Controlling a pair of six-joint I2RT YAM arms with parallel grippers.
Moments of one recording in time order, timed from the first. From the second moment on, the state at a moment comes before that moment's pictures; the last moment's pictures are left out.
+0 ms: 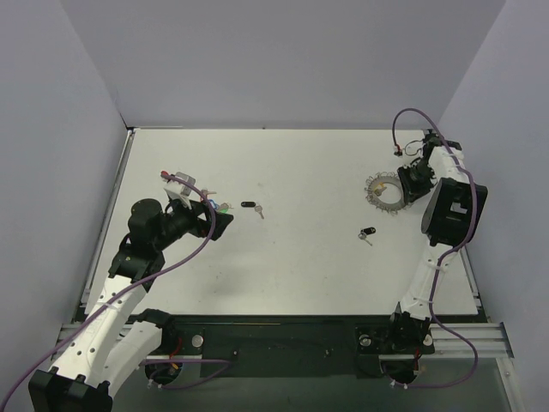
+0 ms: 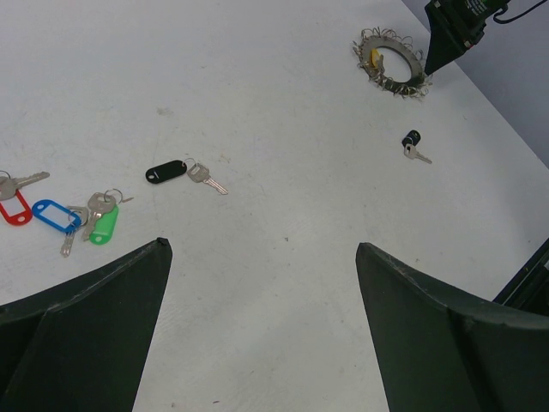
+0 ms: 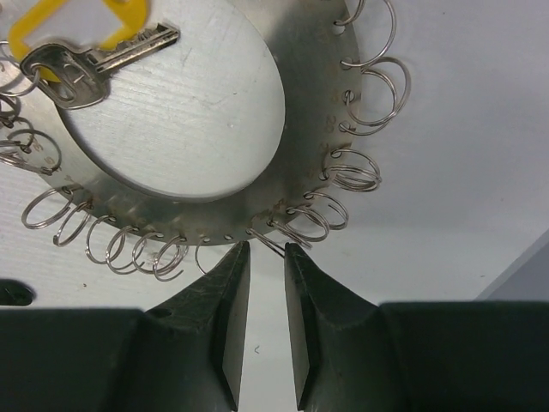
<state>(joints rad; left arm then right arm) -0.27 0.78 0.66 -0.11 0.40 -0.27 -0.26 2.21 1.80 -0.96 -0.11 -0.58</state>
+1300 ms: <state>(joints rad) -0.27 0.78 0.66 -0.11 0.40 -0.27 -0.28 2.27 1.85 -1.02 -0.10 -0.56</state>
